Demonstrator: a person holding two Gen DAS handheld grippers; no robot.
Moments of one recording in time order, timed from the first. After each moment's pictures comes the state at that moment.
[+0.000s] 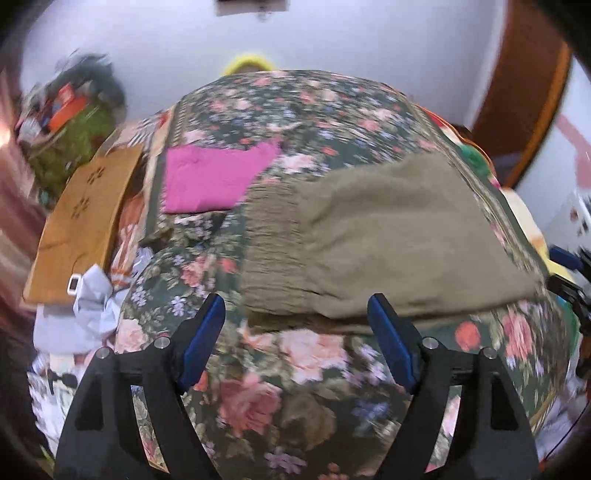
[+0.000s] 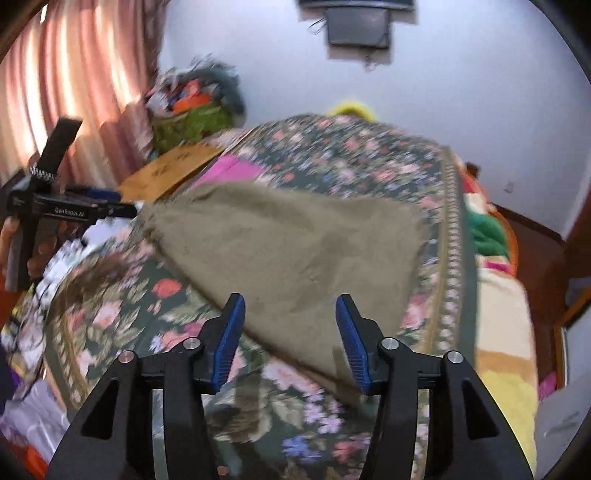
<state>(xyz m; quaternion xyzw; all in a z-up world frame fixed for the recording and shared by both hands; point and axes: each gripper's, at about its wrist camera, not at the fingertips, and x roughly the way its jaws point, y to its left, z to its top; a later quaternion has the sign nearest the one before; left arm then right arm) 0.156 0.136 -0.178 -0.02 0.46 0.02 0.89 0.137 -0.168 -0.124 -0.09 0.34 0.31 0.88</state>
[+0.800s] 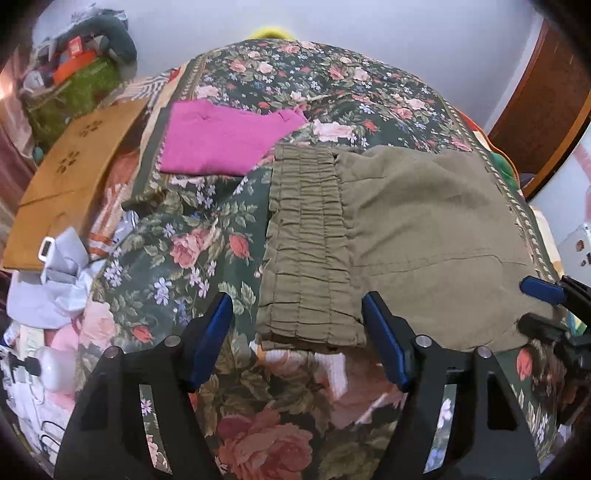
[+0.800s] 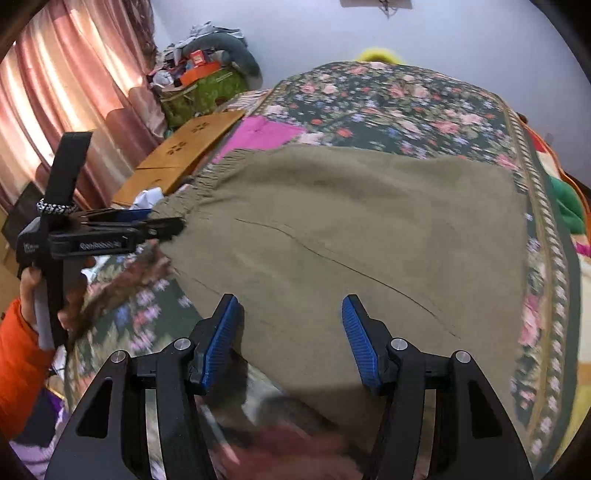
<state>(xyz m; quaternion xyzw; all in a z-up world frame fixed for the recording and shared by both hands) 0.180 0.171 -0.239 -0.08 0.49 0.02 0.87 0.176 -0.082 -0.170 -0.06 0.45 0.35 0.82</state>
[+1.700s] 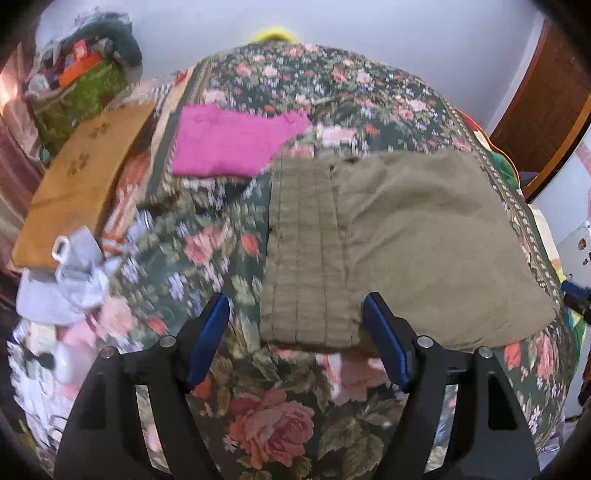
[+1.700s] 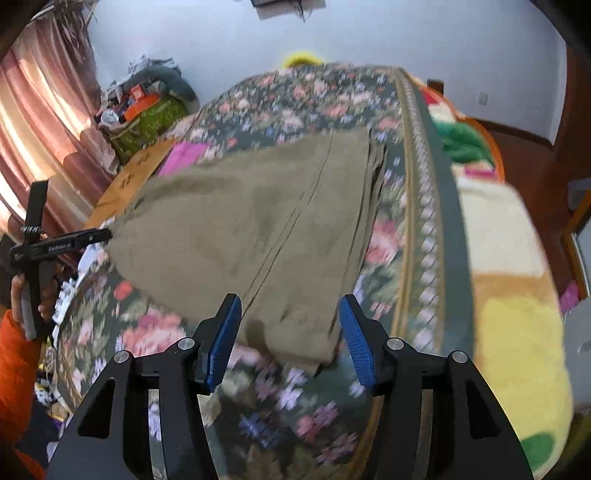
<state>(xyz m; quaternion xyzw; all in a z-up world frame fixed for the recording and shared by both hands) 0.173 0.167 -0.213 -0.06 0.49 0.04 0.87 0.178 -0.211 -0.148 0.01 0.46 0.26 0.85</state>
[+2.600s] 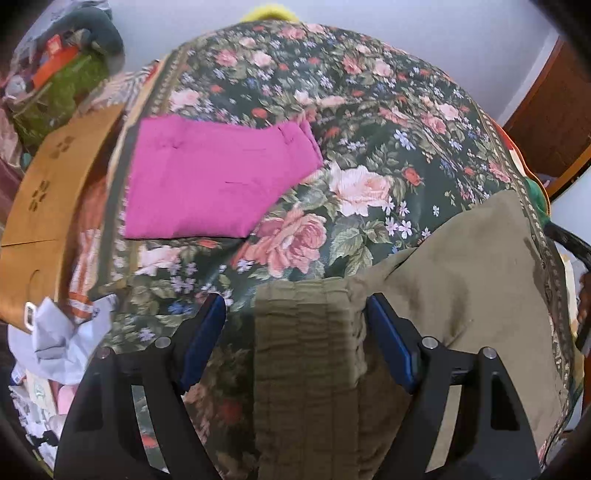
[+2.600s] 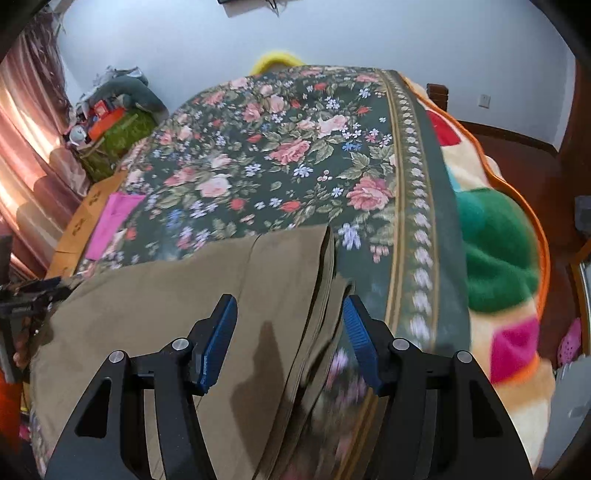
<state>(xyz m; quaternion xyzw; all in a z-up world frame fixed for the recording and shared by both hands) 0.324 0.187 -0.250 -0.08 0.53 0.02 0.84 0.397 -0.189 -0.181 0.00 0.47 0.25 0.85</state>
